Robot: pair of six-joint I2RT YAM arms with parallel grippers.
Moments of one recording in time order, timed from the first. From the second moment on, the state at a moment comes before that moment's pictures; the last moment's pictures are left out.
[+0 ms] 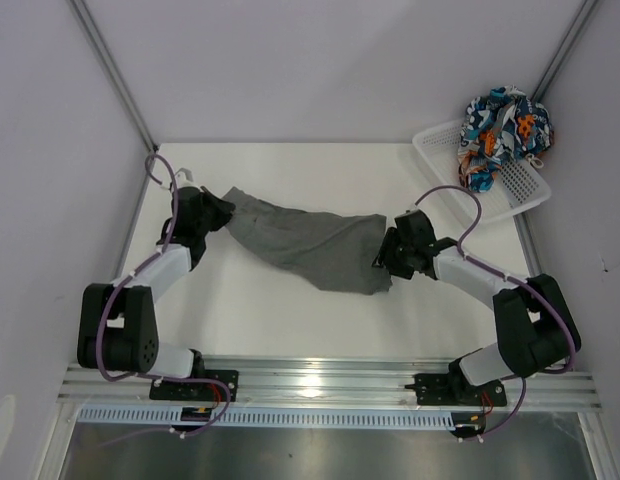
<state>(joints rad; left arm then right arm) -0.06 1.42 0.76 0.24 0.05 -0.74 0.42 1.47 0.80 -0.29 -0.01 0.75</state>
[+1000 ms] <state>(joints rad) -0.08 1.04 0.26 0.14 -0.06 -0.81 0.77 2.18 1.61 -0.11 -0.32 0.81</state>
